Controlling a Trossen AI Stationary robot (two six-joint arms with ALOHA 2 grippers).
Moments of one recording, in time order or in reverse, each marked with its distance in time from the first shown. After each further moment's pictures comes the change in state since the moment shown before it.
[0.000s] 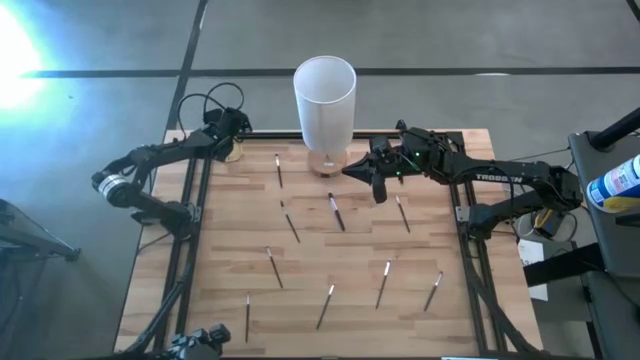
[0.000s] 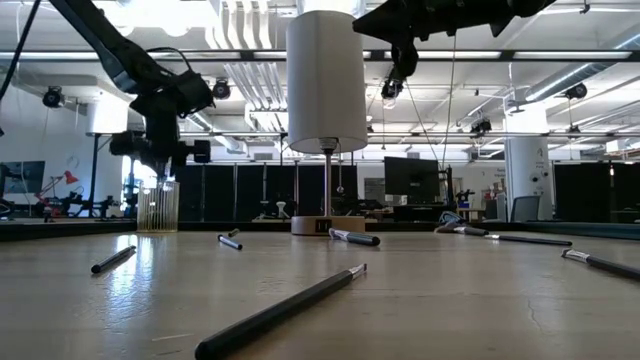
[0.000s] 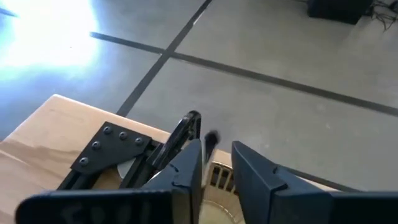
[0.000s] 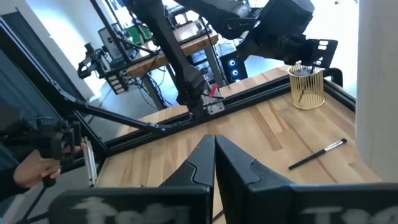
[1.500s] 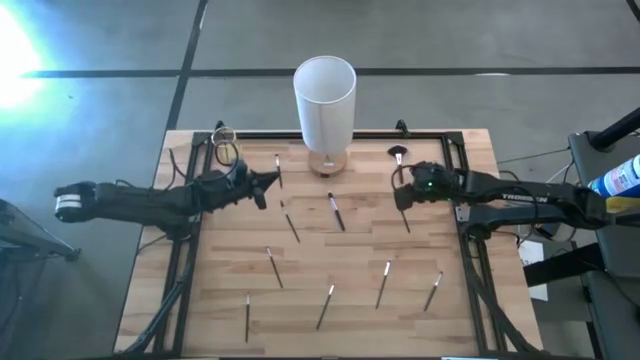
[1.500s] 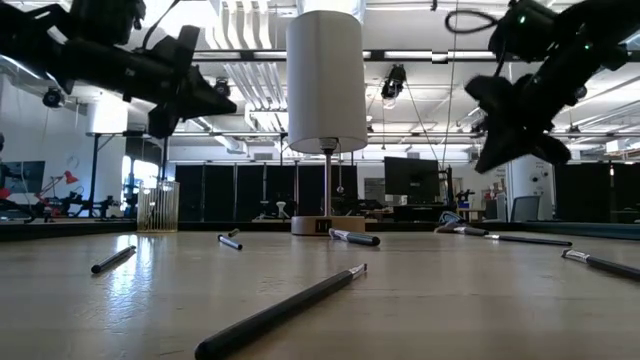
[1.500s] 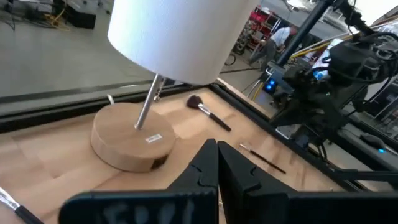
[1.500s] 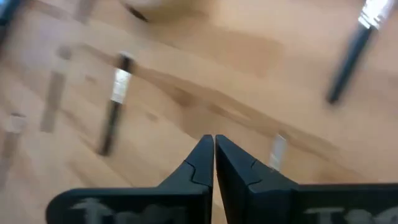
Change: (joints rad) left arm -0.721 -0.503 -0.453 0.643 0.474 0.203; right arm -0.035 -0.357 -0.436 -0.606 0.417 0.492
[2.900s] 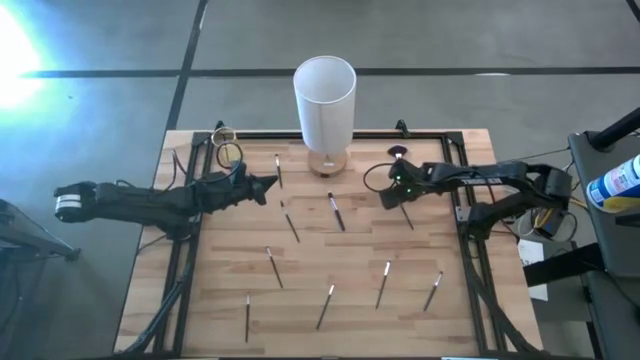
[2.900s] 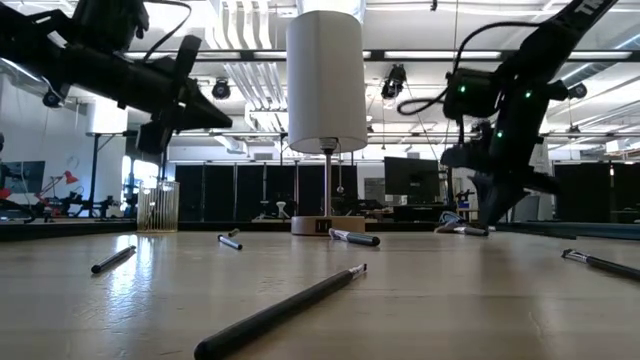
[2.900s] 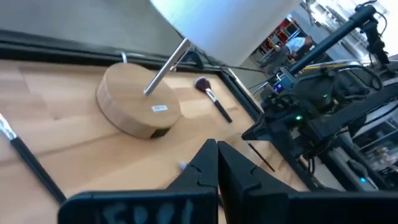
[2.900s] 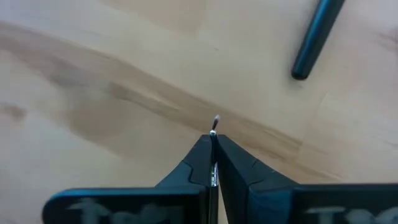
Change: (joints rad) left arm 0.000 0.002 -0.011 -0.075 -0.011 -0.289; right arm -0.107 0.443 0.100 -0.007 -0.023 -0.073
